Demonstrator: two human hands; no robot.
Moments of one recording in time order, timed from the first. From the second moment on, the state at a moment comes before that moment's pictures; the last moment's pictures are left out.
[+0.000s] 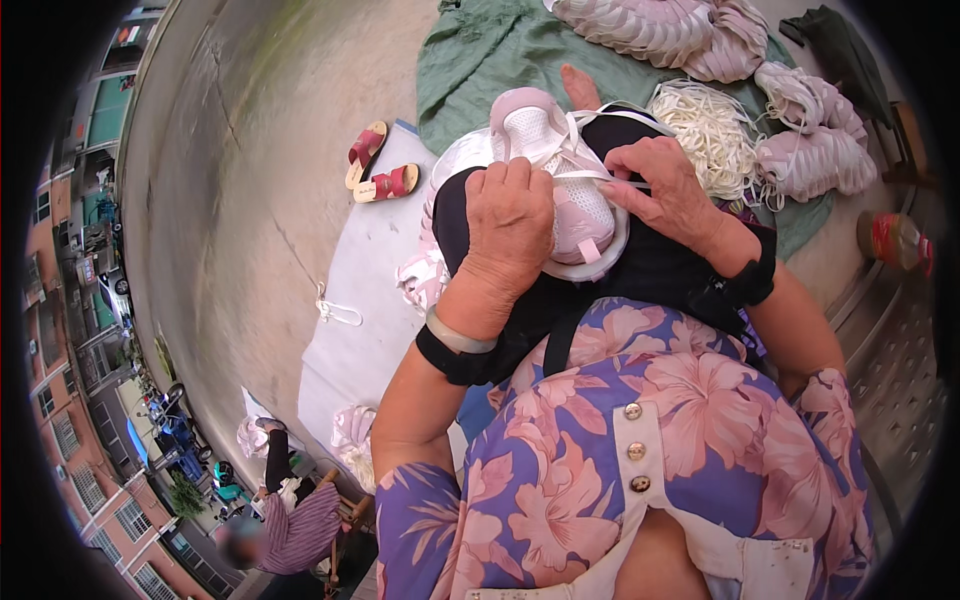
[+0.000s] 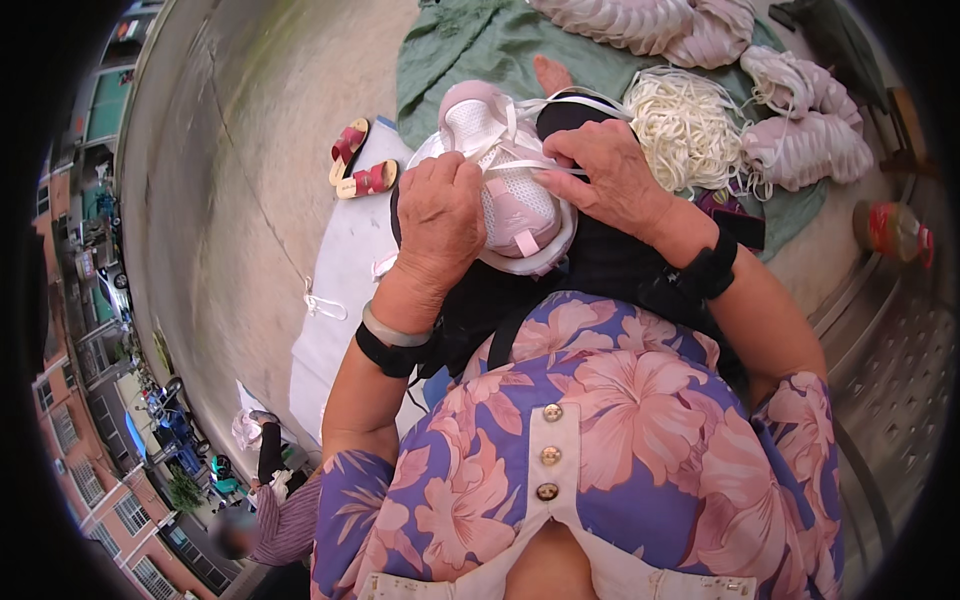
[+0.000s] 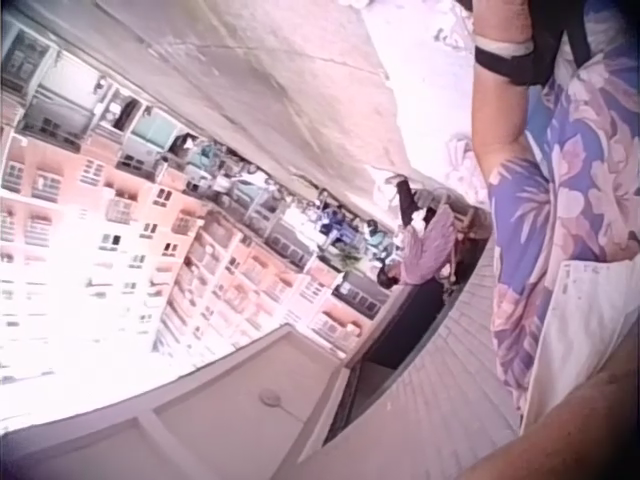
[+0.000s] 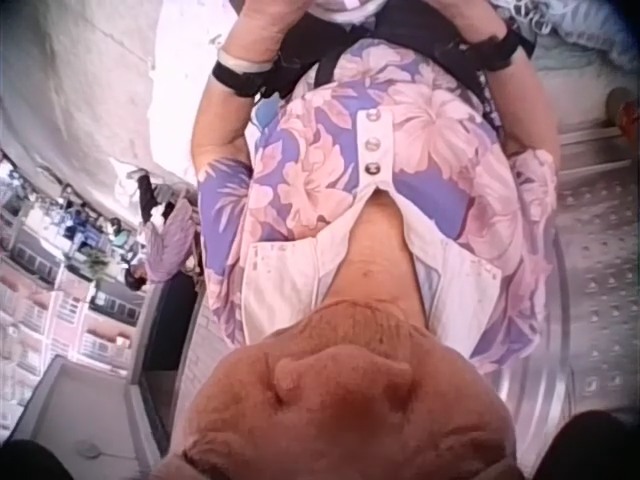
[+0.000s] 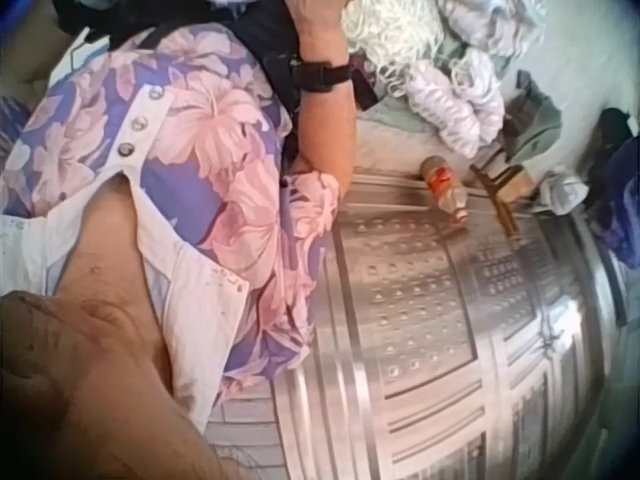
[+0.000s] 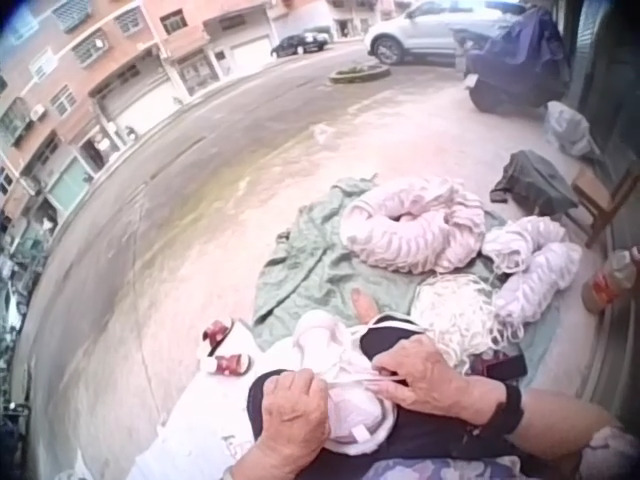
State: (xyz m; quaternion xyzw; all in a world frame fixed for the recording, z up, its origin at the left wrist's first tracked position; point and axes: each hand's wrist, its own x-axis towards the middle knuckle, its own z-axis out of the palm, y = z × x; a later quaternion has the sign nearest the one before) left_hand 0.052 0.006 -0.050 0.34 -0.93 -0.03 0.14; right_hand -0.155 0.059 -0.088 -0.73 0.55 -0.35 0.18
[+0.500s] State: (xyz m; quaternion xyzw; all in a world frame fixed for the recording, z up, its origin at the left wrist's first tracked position) left_hand 0.054 -0.018 -0.033 0.50 -0.54 -0.66 0.14; right_hand -0.154 0.053 -0.075 -0.68 0.54 -0.39 0.30
